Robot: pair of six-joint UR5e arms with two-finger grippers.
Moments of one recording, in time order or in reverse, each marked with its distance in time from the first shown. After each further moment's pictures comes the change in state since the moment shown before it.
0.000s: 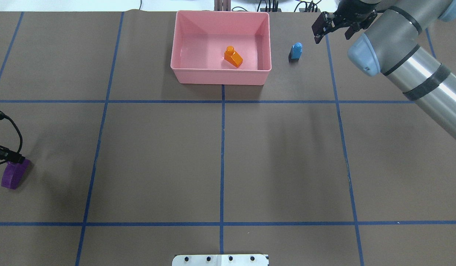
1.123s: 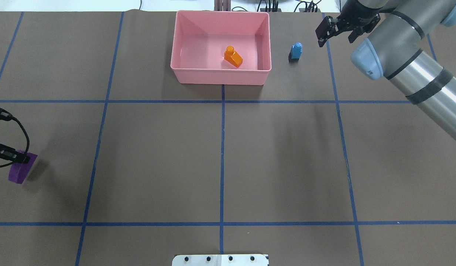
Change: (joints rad) left arm 0.014 -0.017 -0.066 0.004 0.005 -0.035; right arm -0.001 -0.029 -0.001 0.014 -0.006 -0.011
